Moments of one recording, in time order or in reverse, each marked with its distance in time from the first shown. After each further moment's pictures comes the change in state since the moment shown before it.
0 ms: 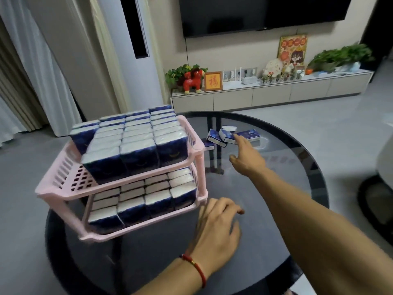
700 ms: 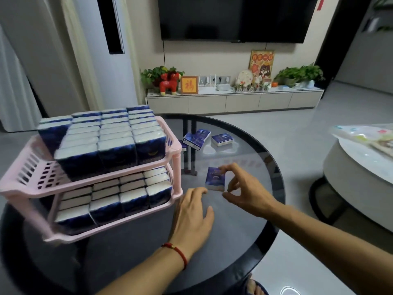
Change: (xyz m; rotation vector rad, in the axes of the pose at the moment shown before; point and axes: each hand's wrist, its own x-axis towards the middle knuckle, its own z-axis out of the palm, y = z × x) left_hand 0.012 0.008 0.008 -0.182 0.077 -0.212; right_hand -0.134 0.041 -0.055 0.059 -0.079 -0.372
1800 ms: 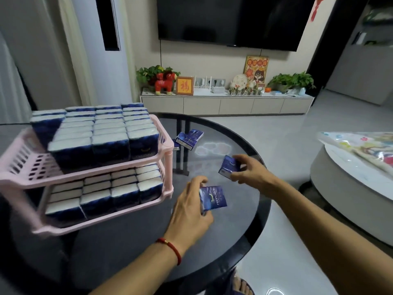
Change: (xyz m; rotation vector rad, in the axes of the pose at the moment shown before) left_hand -0.006 0.031 -0.011 -0.145 0.001 0.040; right_hand 0.018 0.012 -0.052 0.389 -0.040 0.459
